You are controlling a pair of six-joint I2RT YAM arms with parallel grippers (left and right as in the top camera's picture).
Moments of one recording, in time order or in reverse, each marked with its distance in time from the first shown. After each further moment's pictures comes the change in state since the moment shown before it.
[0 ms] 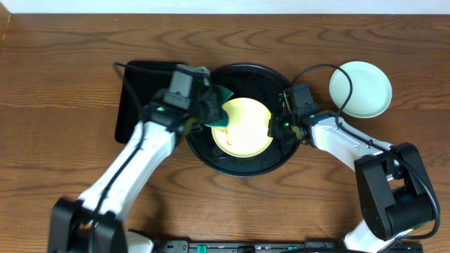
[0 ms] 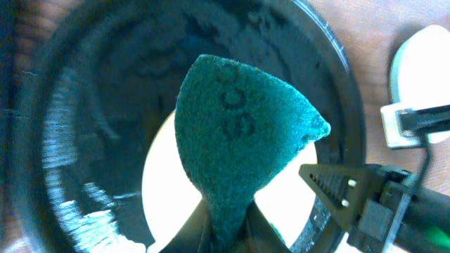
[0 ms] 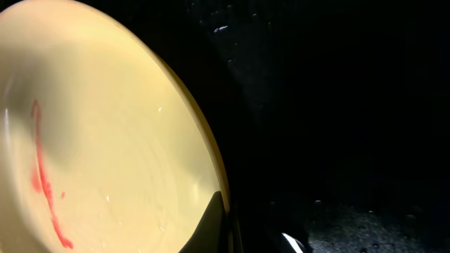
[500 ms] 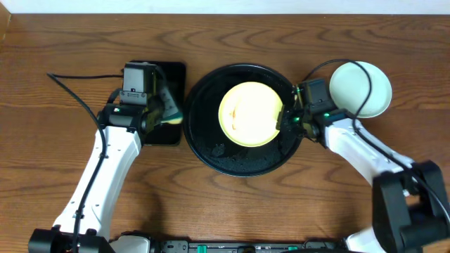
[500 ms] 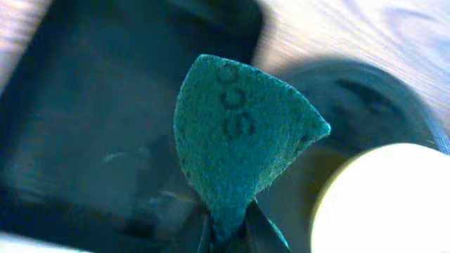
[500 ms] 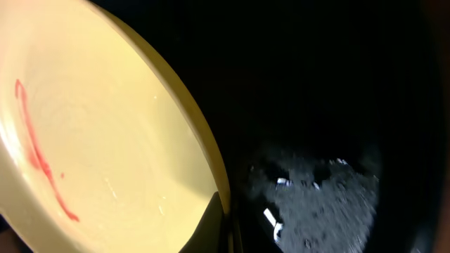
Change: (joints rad) left arm 0.253 -0.134 0.000 -0.139 -0.149 0.044; right arm -0.050 -0.089 0.000 -0.038 0.011 0.038
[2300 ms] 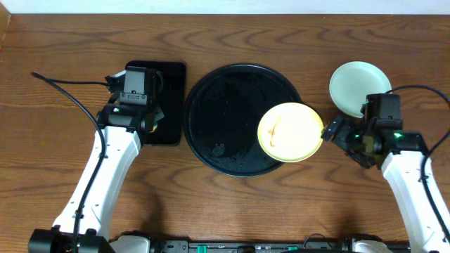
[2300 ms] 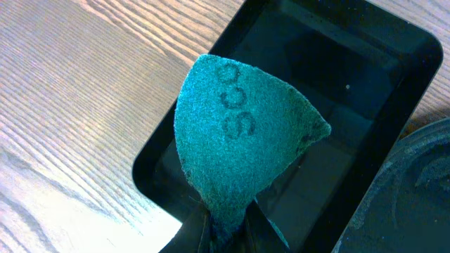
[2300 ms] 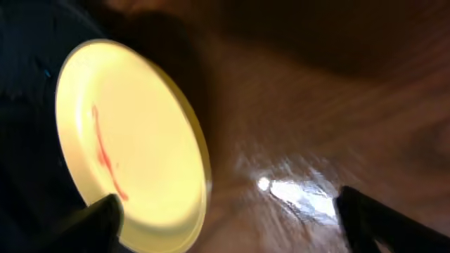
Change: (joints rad) left arm 0.017 0.000 0.000 -0.135 -0.428 -0.058; right arm -0.340 -0.423 -0.074 -0.465 0.072 0.018
